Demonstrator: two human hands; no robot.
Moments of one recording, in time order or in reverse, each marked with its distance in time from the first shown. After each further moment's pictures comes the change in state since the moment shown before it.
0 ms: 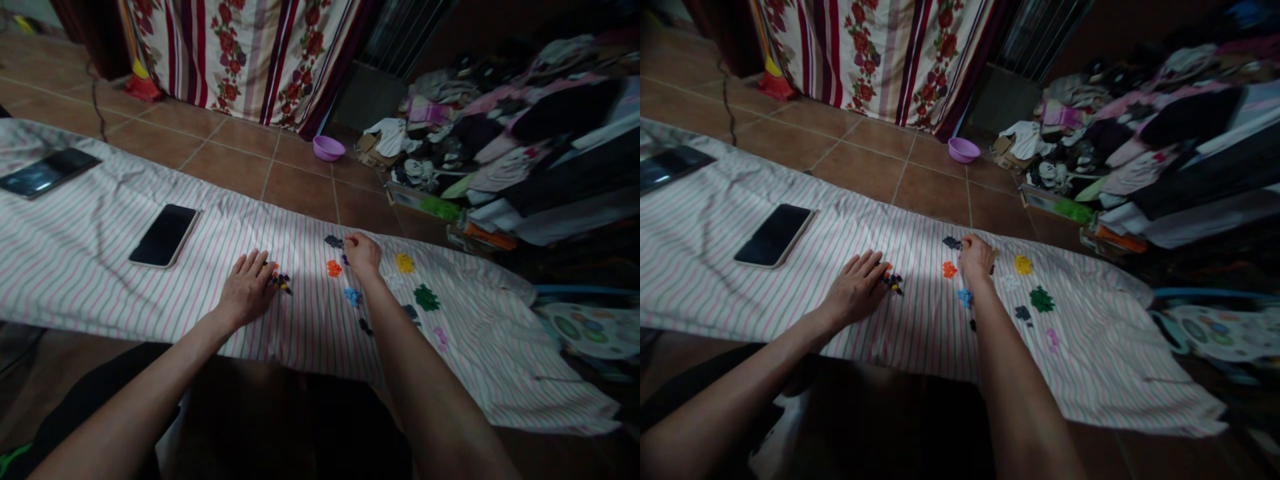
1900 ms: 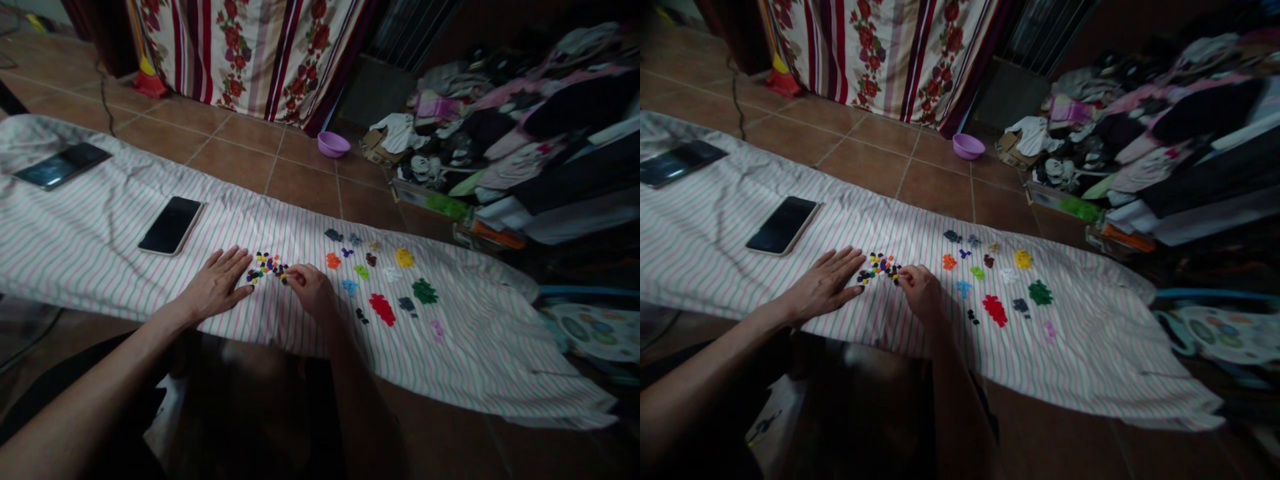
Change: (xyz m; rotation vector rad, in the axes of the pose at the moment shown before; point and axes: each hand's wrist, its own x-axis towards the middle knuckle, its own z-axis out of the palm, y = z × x) left_hand -0.036 -0.049 -0.035 0.068 -0.187 0.107; right_hand -0.133 -0.062 -0.002 0.497 -0.307 -0.389
